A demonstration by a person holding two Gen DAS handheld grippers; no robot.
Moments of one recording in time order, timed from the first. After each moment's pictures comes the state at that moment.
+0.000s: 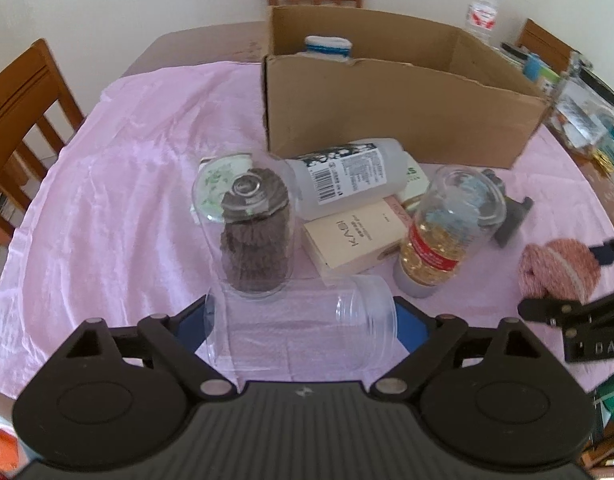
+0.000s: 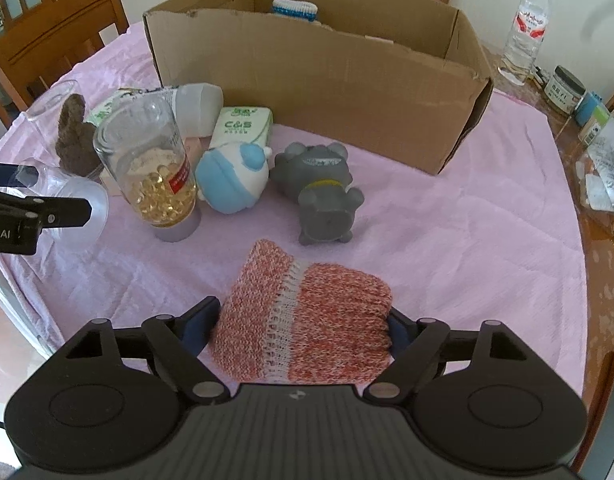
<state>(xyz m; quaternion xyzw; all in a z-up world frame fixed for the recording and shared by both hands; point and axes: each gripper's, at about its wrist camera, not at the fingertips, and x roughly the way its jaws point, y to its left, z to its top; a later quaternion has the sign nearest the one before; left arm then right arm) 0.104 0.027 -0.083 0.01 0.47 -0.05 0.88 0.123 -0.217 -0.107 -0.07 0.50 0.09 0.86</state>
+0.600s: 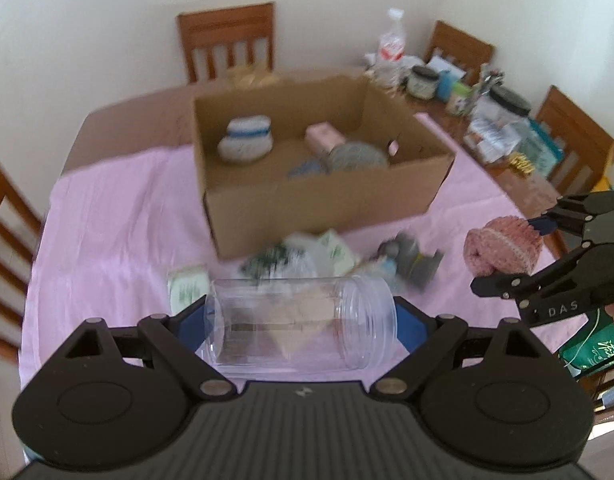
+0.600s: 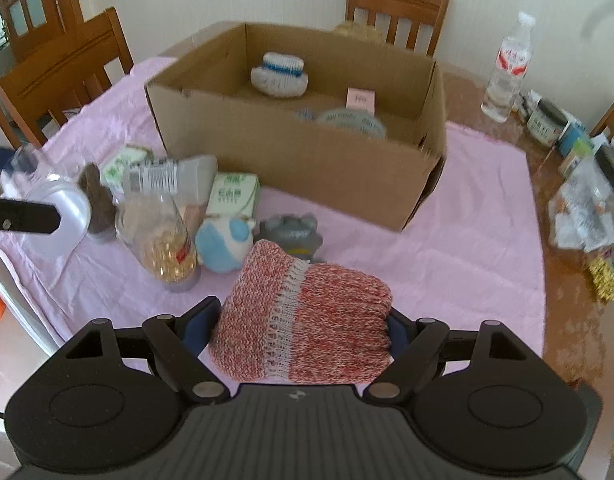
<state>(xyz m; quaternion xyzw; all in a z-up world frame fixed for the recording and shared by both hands) 0.130 0.022 0.011 0.06 0.43 -0.18 0.88 0.134 -0.234 -0.039 -0.07 0.47 0.10 0.87</state>
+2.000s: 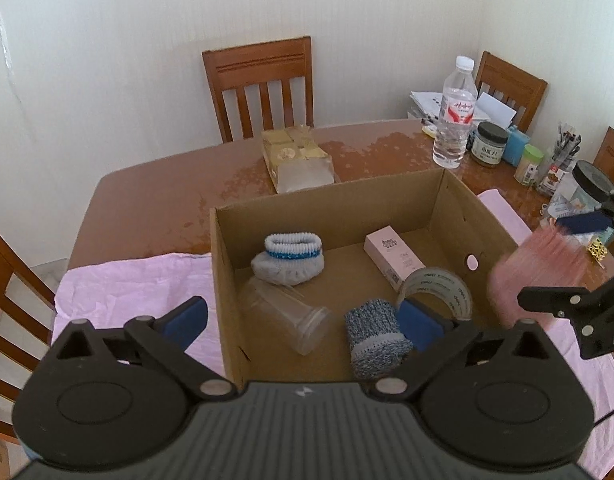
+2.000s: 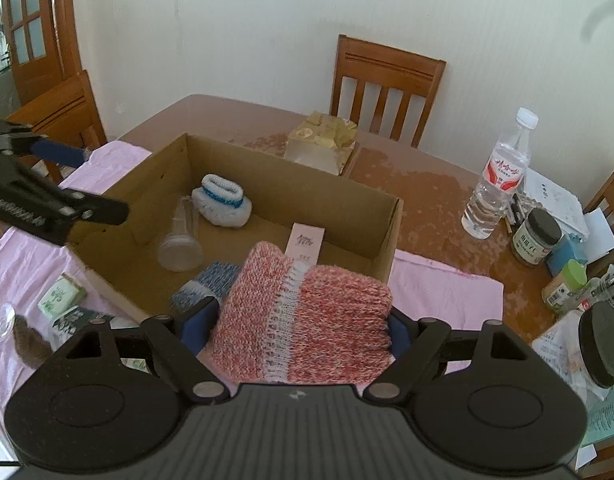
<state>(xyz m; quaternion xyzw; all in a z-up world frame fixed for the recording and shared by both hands) 0.282 -0.006 0.025 0.07 0.39 -0.12 0.91 0.276 -0.274 0.004 -0.08 0.40 0.10 0.91</state>
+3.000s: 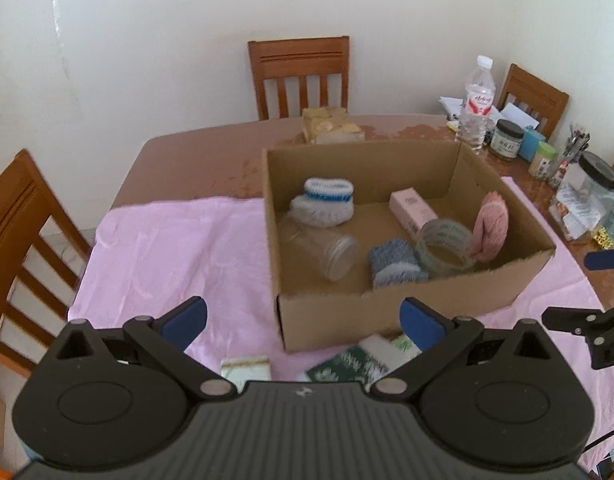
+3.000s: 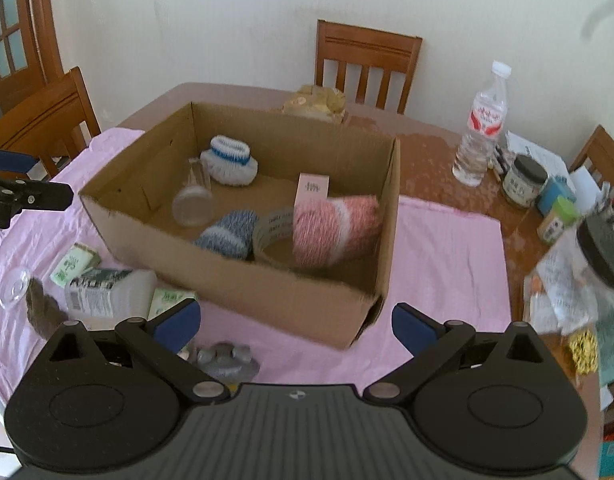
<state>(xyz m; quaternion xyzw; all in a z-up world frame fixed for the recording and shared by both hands) 0.201 0.030 0.006 0.04 0.39 -0.07 0.92 0.206 -0.257 -0.026 -0.04 0.42 0.06 0.90</state>
